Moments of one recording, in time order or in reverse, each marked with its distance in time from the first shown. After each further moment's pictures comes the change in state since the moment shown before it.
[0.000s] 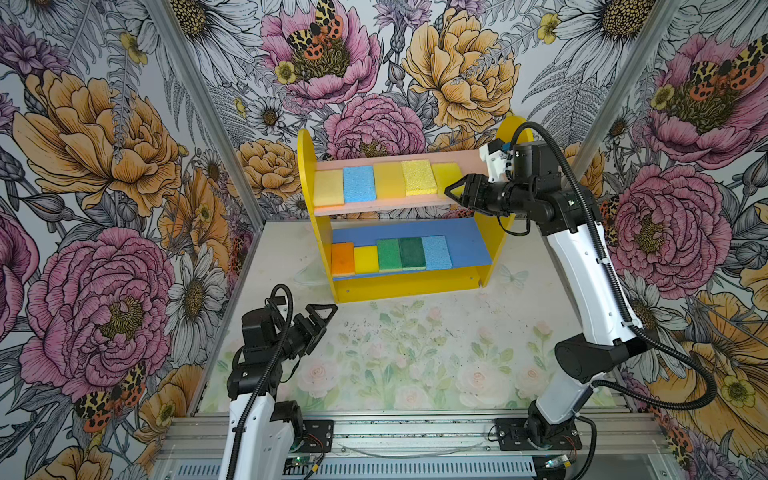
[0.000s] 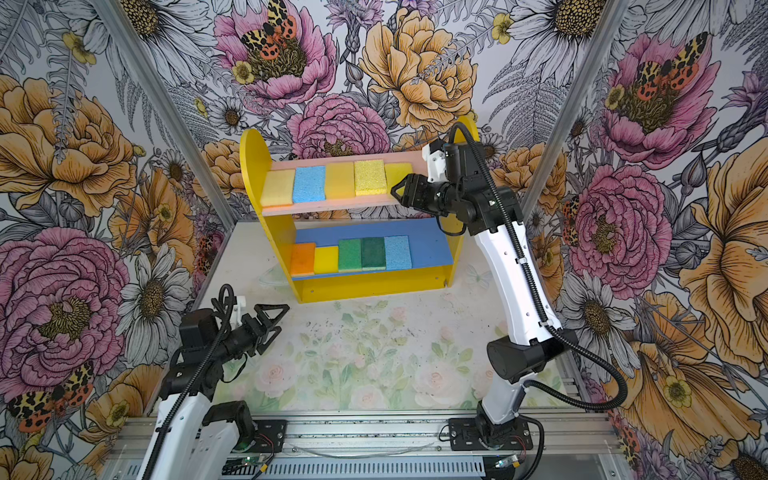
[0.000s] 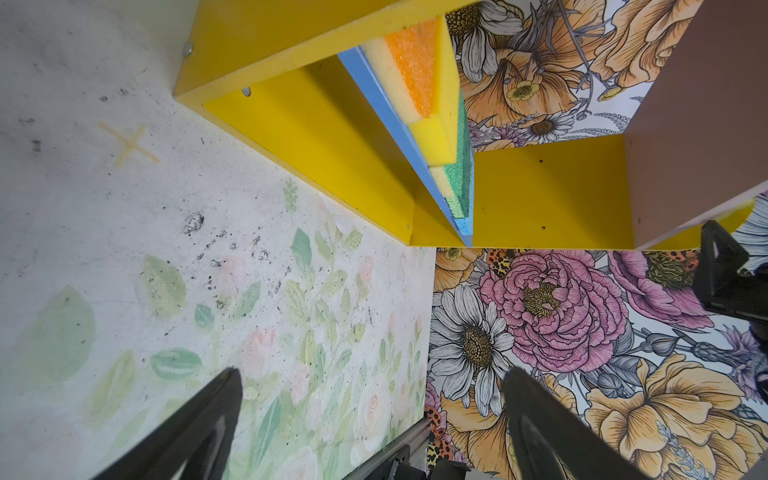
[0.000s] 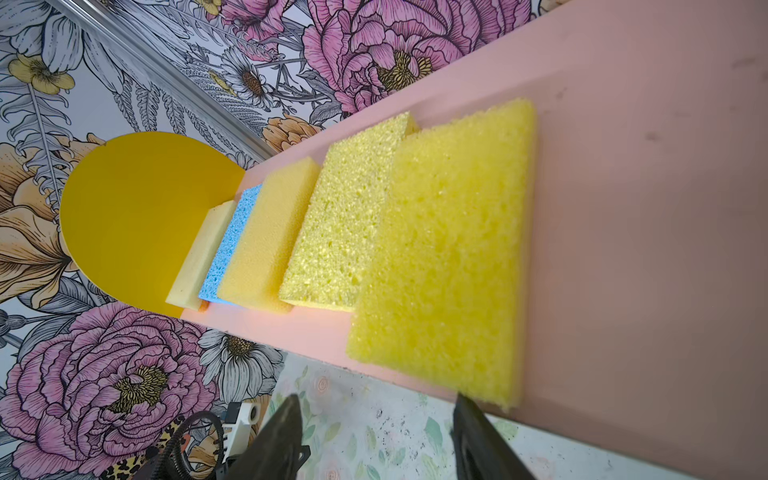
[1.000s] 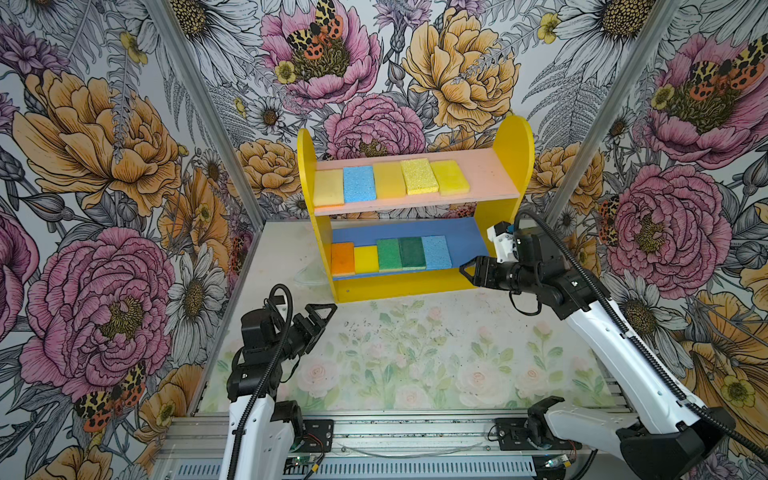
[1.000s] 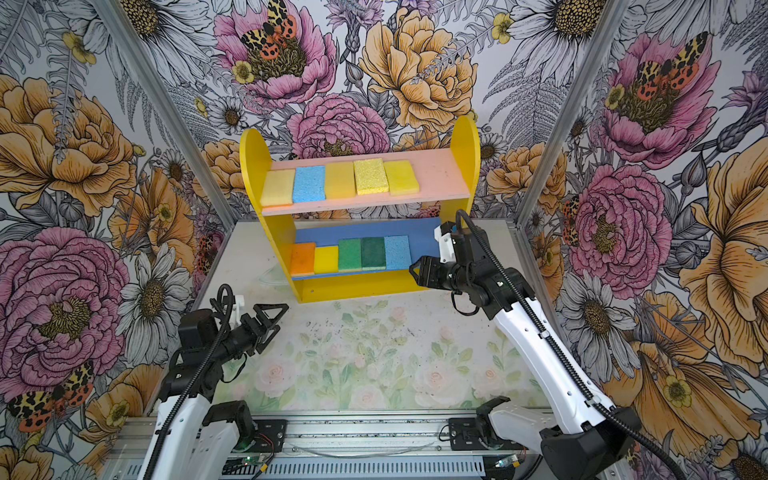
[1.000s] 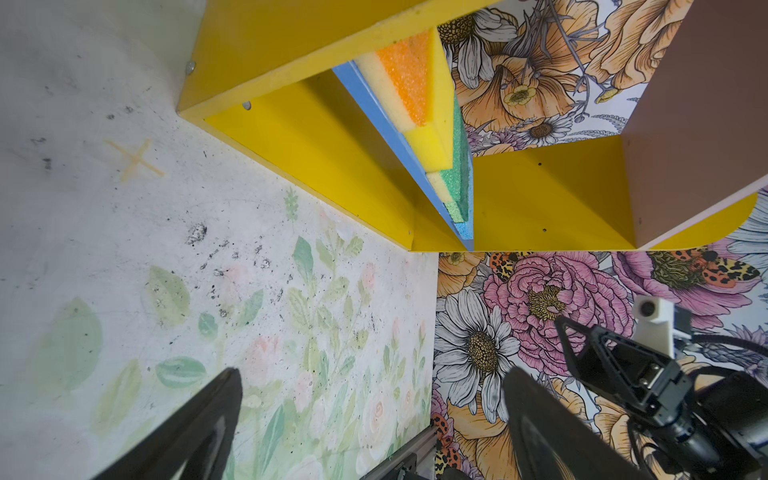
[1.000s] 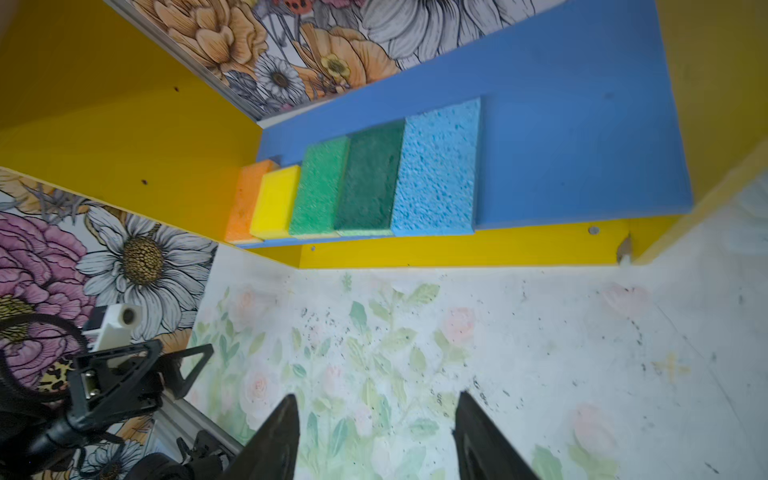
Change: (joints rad) left arm -0.001 -0.015 0.000 0.002 -0.040 0.011; right arm 0.051 -0.618 -1.113 0.253 0.131 -0.005
